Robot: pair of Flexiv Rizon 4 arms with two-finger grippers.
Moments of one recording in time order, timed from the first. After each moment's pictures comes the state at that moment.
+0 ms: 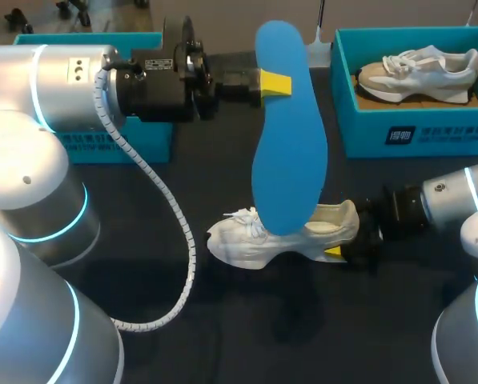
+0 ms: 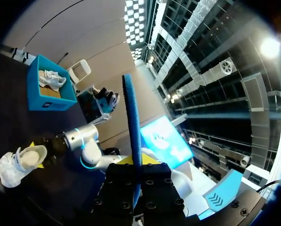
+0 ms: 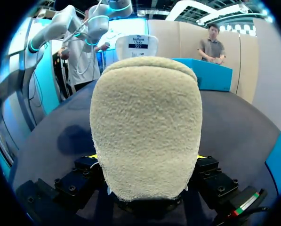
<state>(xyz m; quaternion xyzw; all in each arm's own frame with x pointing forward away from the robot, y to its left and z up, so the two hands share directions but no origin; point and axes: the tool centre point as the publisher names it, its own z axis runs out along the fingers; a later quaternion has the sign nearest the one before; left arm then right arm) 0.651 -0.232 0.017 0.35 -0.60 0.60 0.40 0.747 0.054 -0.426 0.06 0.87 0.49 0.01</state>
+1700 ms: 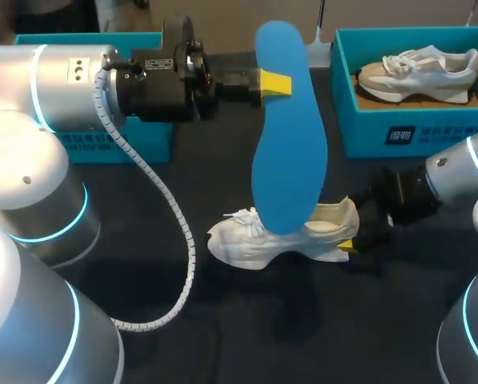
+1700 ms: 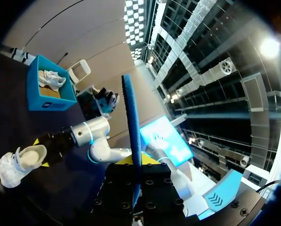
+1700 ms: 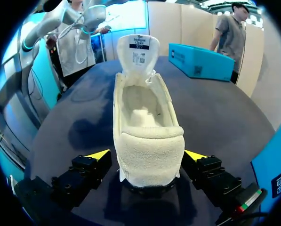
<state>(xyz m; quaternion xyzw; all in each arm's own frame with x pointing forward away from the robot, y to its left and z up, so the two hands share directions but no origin) 0.651 -0.232 0.018 0.35 -0.60 0.60 0.40 0.744 0.030 -0.395 0.06 0.92 0.40 0.01</state>
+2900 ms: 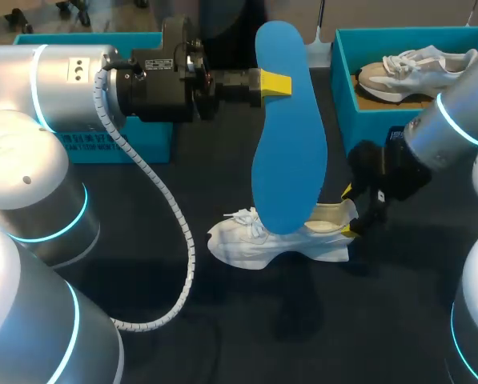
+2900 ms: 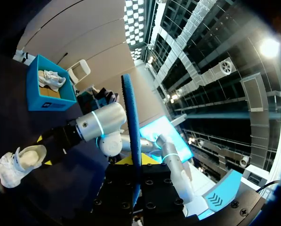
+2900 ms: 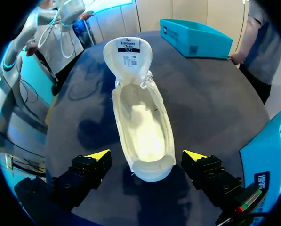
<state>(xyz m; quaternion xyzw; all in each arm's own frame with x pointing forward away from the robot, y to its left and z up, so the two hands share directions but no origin) 0.651 -0.232 0.018 0.35 -0.60 0.60 0.40 0.744 0.024 -0.347 0.11 0.96 0.25 -0.01</state>
